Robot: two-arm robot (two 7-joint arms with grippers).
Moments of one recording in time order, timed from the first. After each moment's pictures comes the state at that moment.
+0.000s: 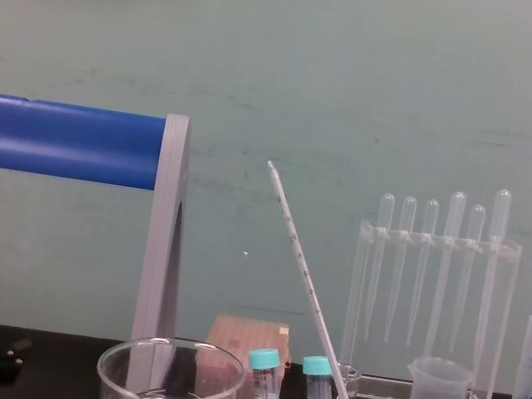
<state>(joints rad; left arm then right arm) -0.20 0.60 0.45 -1.41 -0.25 -0.12 0.03 0.20 0.60 -0.45 -1.41 0.25 -0.12 -0.03</state>
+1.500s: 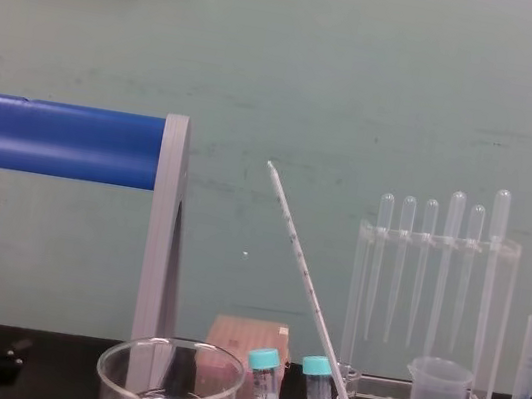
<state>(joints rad) -0.20 0.60 0.45 -1.41 -0.25 -0.12 0.03 0.20 0.60 -0.45 -1.41 0.25 -0.12 -0.03</state>
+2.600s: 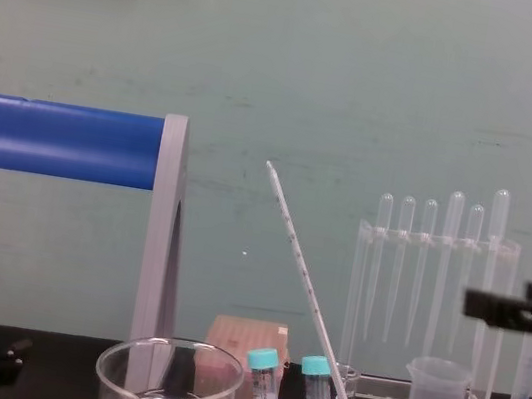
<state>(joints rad) -0.20 0.60 0.45 -1.41 -0.25 -0.12 0.03 0.26 0.65 -0.33 -1.63 0.61 0.20 0.36</state>
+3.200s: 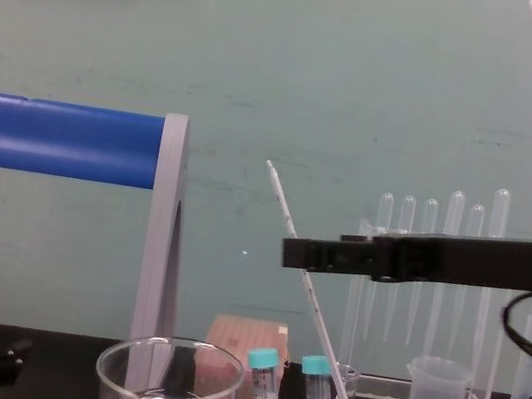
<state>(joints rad) -0.20 0.60 0.45 -1.41 -0.25 -0.12 0.03 0.54 0.51 -0.56 -1.52 0.62 0.35 0.50</state>
